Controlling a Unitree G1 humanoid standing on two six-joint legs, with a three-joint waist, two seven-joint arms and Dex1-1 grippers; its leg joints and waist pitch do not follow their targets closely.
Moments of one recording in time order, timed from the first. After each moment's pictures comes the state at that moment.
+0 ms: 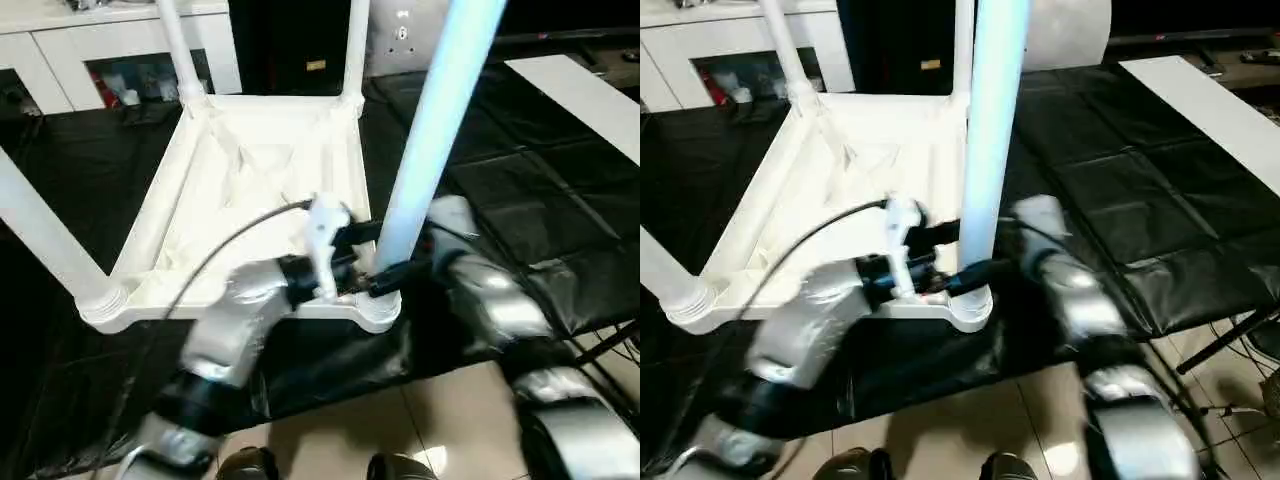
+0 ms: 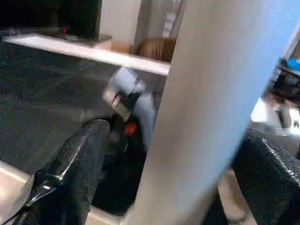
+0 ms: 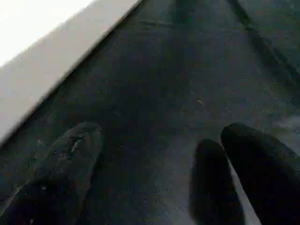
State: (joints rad) left arm -0.40 0.14 -0.22 0.07 -0.33 0.33 -0.87; right arm -0.55 -0.26 0.01 0.72 0.09 0.10 0.32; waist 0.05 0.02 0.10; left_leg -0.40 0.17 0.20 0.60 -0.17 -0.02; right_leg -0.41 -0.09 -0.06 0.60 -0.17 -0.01
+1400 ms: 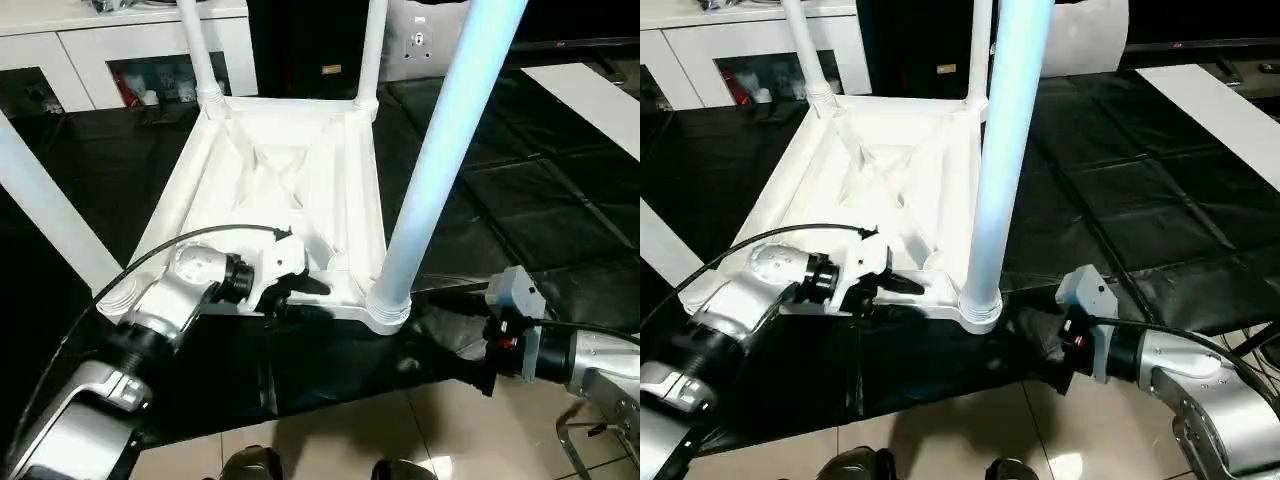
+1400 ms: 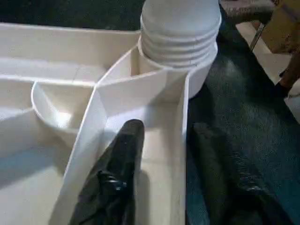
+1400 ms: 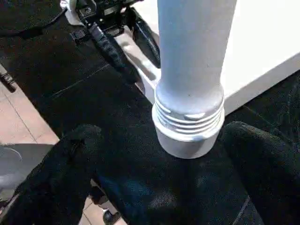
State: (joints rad) left arm -0.64 0.38 -0.37 0.57 -0.08 0.02 -1.24; right arm 0.02 -0.67 0.03 -0.30 0.44 0.49 0.92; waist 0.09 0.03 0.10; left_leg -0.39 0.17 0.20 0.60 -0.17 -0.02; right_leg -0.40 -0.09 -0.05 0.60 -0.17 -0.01
